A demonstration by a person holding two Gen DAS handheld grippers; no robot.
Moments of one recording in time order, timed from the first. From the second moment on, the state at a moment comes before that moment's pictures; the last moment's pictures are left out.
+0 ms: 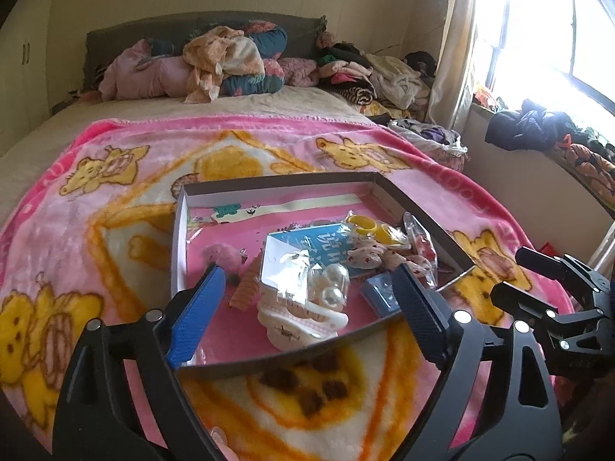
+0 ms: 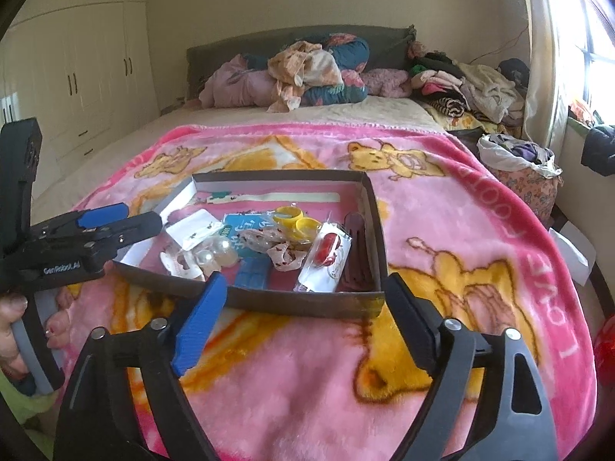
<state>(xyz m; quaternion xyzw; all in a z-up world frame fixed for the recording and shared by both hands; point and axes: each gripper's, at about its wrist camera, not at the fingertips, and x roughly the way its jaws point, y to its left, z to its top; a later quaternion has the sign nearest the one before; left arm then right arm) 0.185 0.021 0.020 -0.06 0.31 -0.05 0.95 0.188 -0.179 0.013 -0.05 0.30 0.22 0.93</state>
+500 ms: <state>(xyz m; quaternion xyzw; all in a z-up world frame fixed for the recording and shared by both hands) 0.146 0.015 0.028 -0.06 0.29 -0.05 0.95 0.144 -0.180 0.030 -0.05 0.25 0.22 0.94</state>
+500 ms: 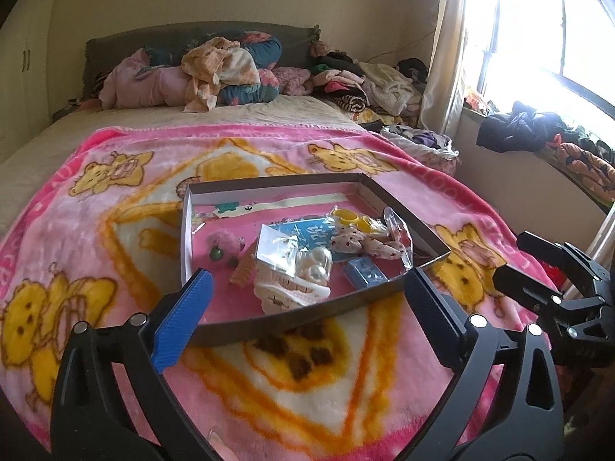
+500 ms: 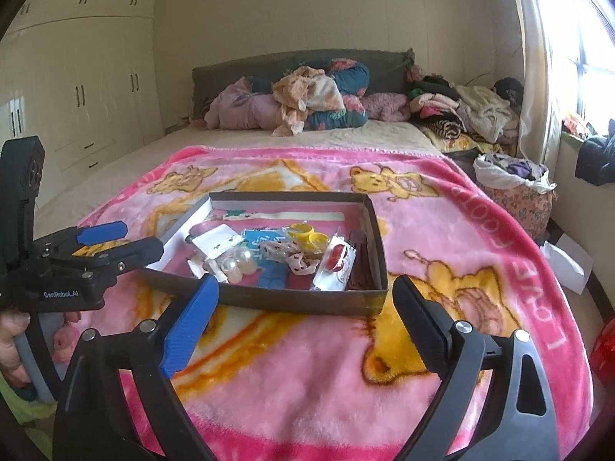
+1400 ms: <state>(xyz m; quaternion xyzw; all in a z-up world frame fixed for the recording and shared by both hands) 0.101 0.021 0.009 -0.05 0.28 -0.04 0.96 0.105 -0.172 0.014 -0.04 0.20 0.21 0.96</state>
